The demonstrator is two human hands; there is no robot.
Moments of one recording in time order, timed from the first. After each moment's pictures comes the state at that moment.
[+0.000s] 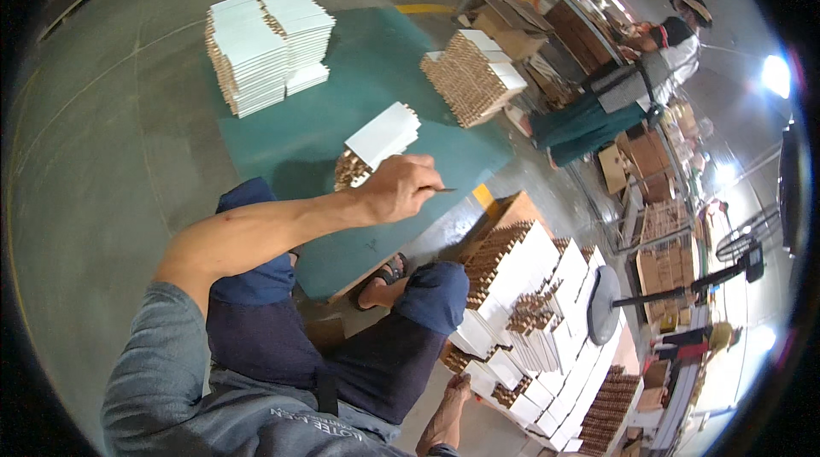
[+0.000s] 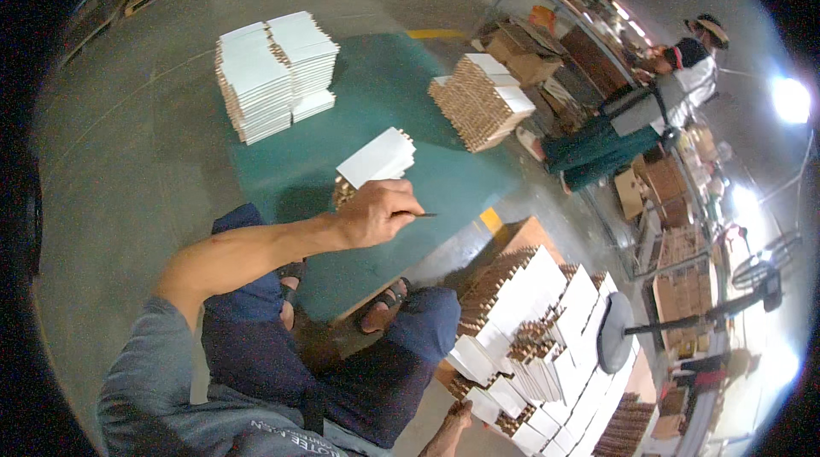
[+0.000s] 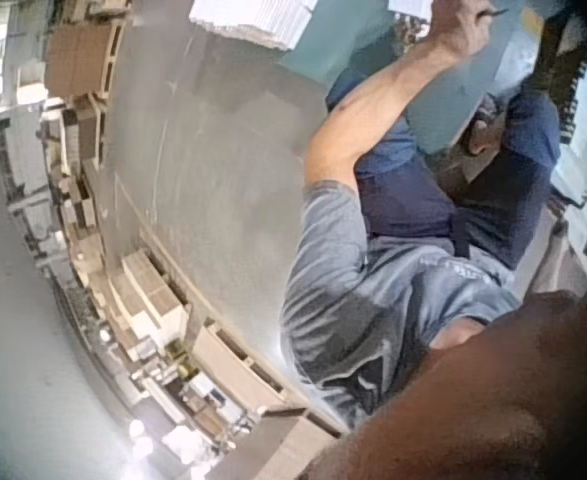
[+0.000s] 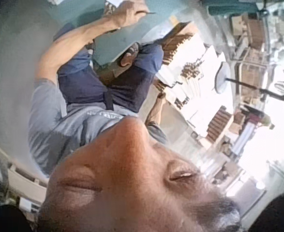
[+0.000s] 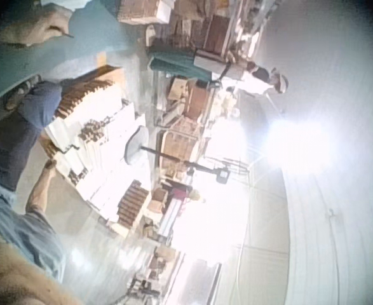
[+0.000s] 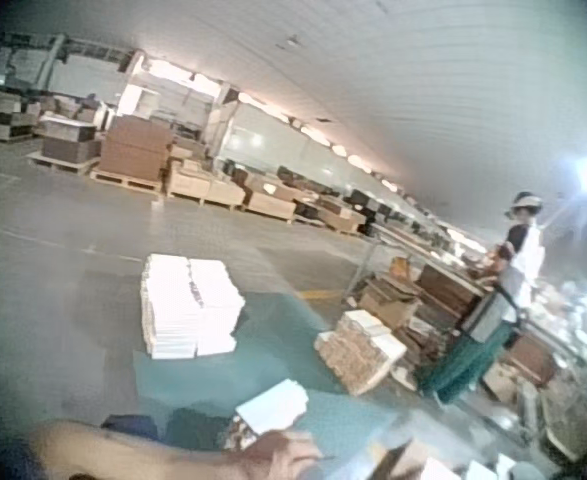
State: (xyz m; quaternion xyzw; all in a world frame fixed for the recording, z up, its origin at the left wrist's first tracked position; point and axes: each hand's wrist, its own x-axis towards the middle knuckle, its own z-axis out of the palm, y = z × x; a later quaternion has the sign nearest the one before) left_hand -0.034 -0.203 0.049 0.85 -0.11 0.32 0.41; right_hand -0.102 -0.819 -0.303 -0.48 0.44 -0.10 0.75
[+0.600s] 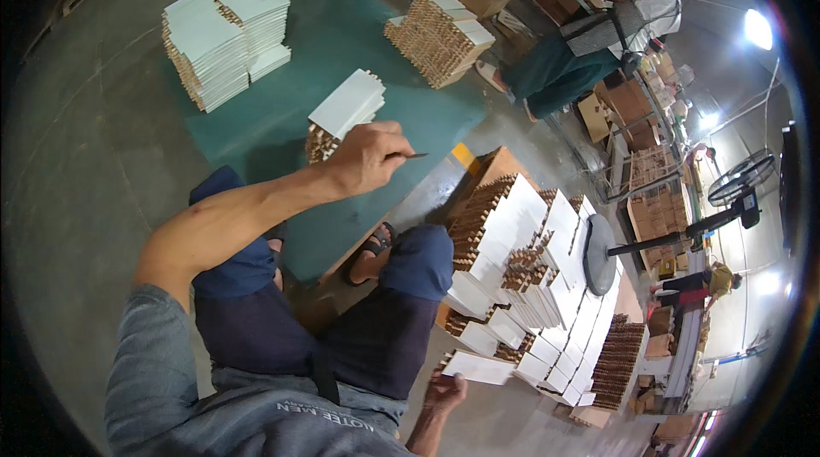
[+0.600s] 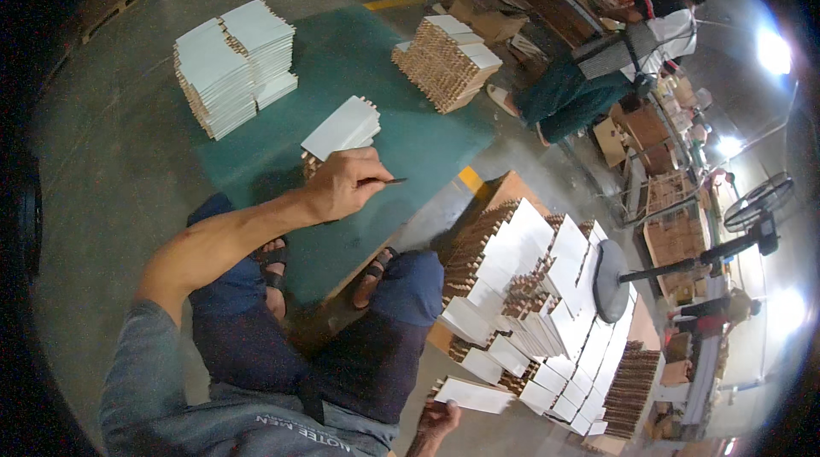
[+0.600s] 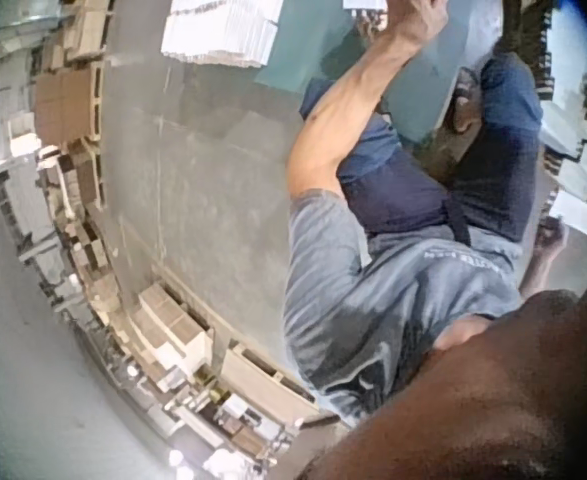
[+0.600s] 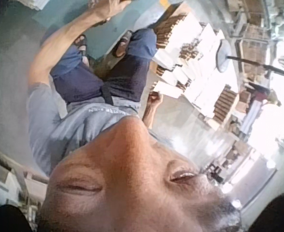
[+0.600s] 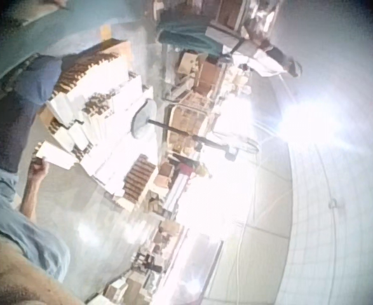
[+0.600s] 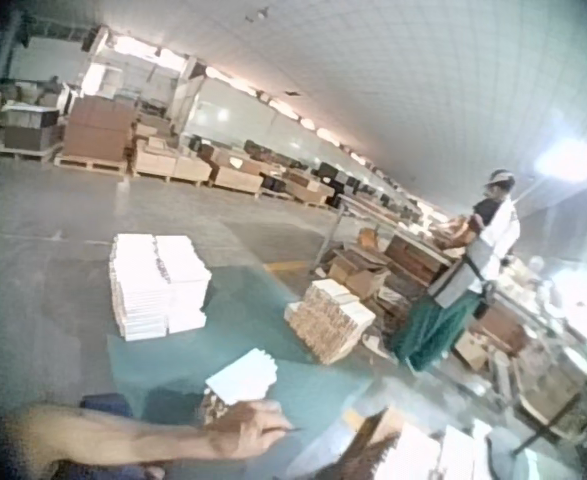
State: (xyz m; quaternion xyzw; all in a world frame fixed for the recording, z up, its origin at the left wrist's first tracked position) left_hand -0.038 -0.208 0.046 0.86 -0.10 0.29 0.42; right_hand -0.249 -0.685 -0.106 -0.47 0.22 0.00 0.85
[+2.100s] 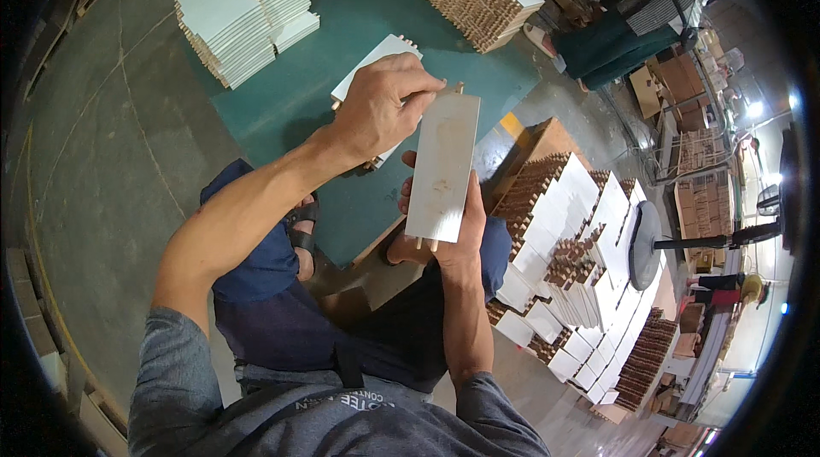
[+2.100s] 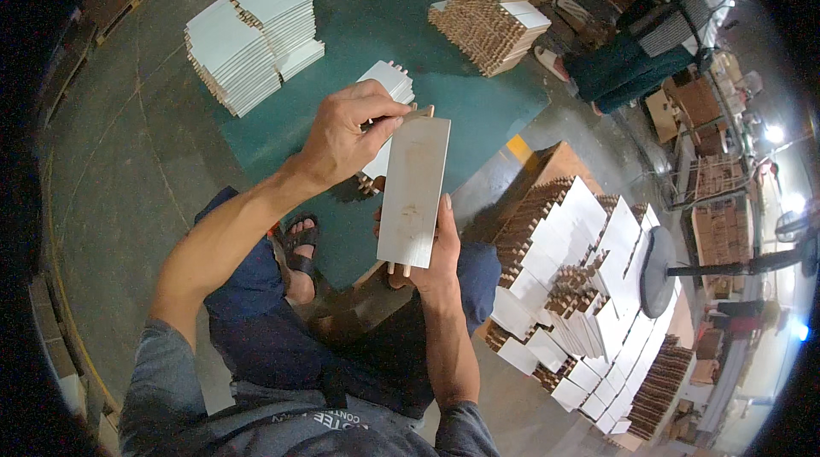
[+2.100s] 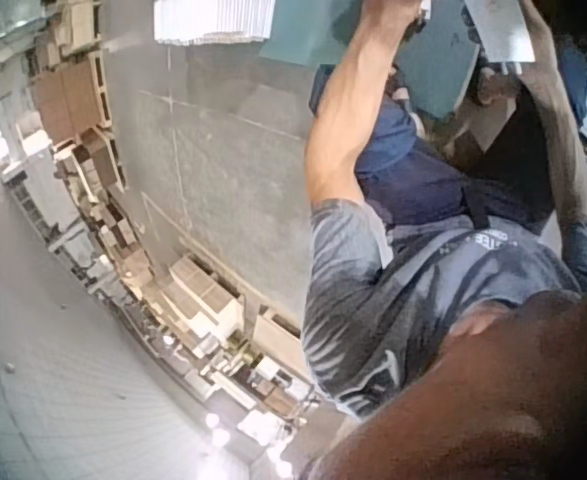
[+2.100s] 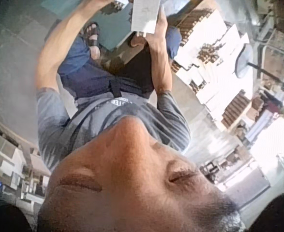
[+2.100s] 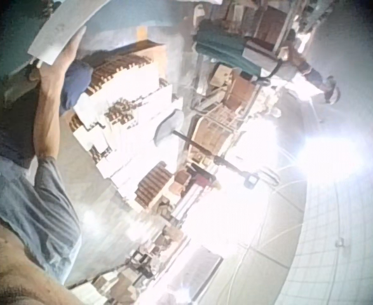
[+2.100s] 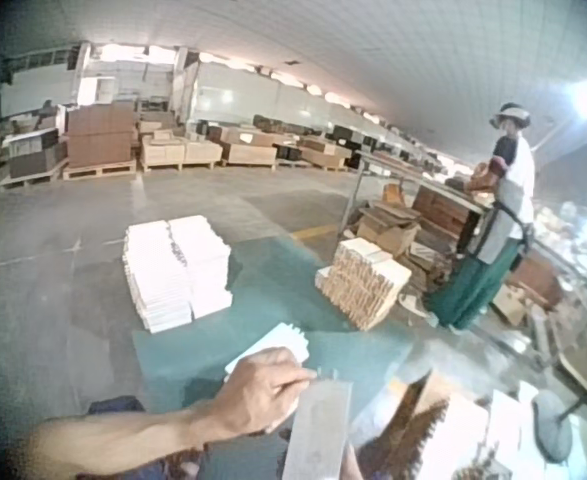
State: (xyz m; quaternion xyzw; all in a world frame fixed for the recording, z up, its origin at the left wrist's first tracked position) left_hand -0.013 -0.178 0.061 0.83 -0.07 0.38 0.39; right_hand -0.015 -0.380 0.017 -0.30 -0.04 0.43 0.85
